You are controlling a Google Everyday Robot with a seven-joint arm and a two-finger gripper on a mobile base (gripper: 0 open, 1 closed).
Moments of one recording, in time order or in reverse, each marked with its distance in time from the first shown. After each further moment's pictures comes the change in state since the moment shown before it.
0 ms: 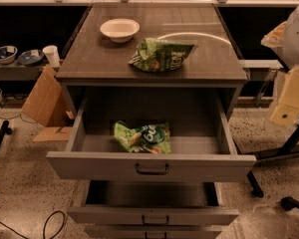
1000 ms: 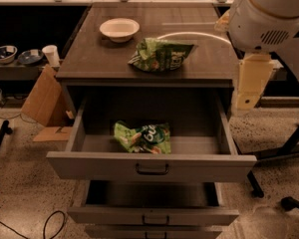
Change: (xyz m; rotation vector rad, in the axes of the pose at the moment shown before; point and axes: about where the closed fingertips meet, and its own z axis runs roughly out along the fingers) arm -0.066 -0.016 0.010 0.052 0.063 -0.263
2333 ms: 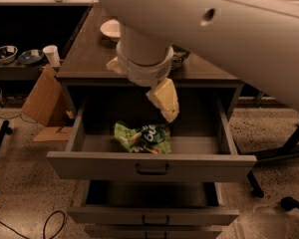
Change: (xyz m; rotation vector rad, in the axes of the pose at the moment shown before) arm -0.157 -0.003 0.099 0.007 -0.008 -0.808
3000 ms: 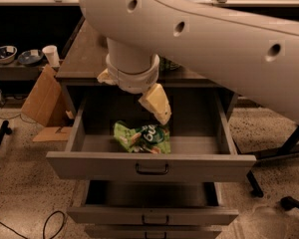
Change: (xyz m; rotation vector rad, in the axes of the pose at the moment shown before) arm -0.019 -0.012 0.029 -0.042 -0.028 -0.136
